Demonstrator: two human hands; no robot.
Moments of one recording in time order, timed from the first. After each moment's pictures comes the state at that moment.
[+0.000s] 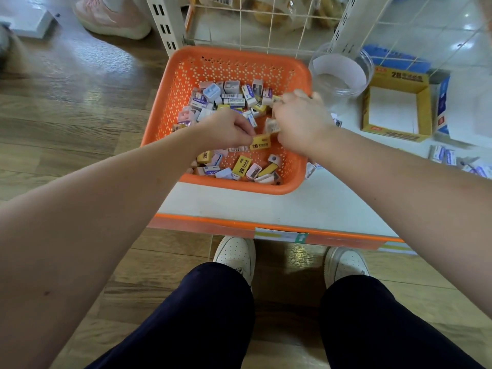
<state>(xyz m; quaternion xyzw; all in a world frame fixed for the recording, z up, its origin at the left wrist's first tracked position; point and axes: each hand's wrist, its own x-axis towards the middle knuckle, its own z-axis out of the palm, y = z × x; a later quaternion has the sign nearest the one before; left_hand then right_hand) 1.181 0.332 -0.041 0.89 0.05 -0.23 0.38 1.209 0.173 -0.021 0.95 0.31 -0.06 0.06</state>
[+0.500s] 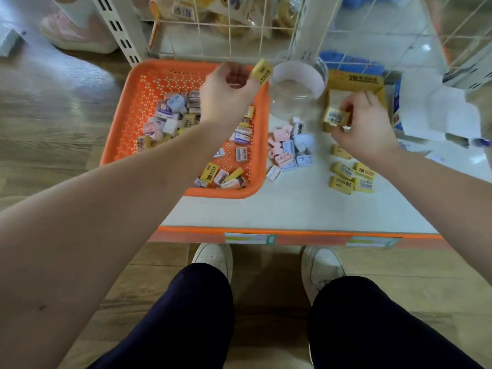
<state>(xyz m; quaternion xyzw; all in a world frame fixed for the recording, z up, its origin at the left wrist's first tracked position) 1.208 0.247 -0.012 0.79 0.14 0.10 0.59 1.222 0.013 -0.032 0.98 0.09 0.03 -0.17</state>
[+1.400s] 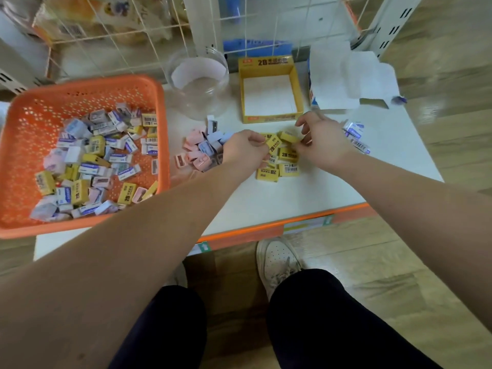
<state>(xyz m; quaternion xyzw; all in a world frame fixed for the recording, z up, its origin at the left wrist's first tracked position) 1.190 0.074 -0.071 0.76 0.18 -0.19 0.59 1.195 -0.087 -0.067 0.96 0.02 -0.09 -0.25</state>
